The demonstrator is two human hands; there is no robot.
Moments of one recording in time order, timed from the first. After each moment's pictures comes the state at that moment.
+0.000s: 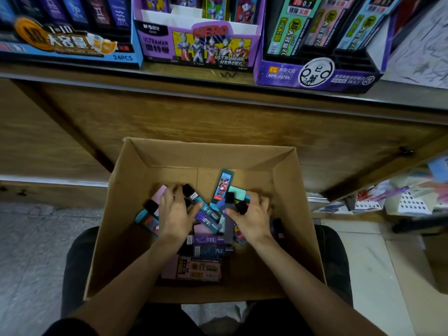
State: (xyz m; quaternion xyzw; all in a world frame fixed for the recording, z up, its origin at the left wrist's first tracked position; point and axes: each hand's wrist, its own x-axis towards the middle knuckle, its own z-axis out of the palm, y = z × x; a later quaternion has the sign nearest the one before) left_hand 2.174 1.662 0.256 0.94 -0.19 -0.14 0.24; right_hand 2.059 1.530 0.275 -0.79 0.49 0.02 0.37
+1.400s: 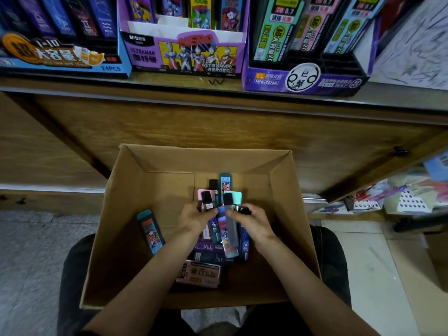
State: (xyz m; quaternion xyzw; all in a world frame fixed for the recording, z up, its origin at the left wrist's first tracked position) left_hand 2.154 1.620 0.274 0.80 -0.02 -0.39 0.45; right_hand 2.051 1.518 0.280 -0.59 0.46 -0.01 0.66
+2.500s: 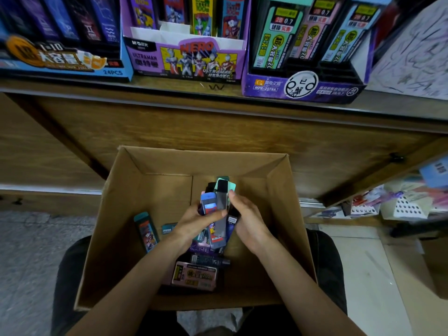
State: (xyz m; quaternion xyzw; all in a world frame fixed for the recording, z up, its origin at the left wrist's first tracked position) left_hand 2.155 1.632 0.288 0.69 -0.07 -0.49 0.53; right_hand 2.066 1.523 0.299 -0.38 0.41 -0.08 0.83
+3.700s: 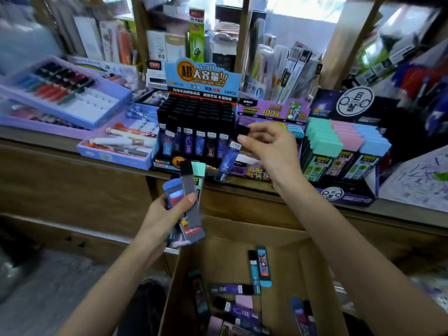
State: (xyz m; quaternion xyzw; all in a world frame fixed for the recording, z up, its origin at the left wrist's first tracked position) left_hand 2.255 1.750 0.500 0.64 -0.06 -0.24 0.72; right_hand 2.207 1.552 0.596 -0.73 0.13 -0.28 0.61
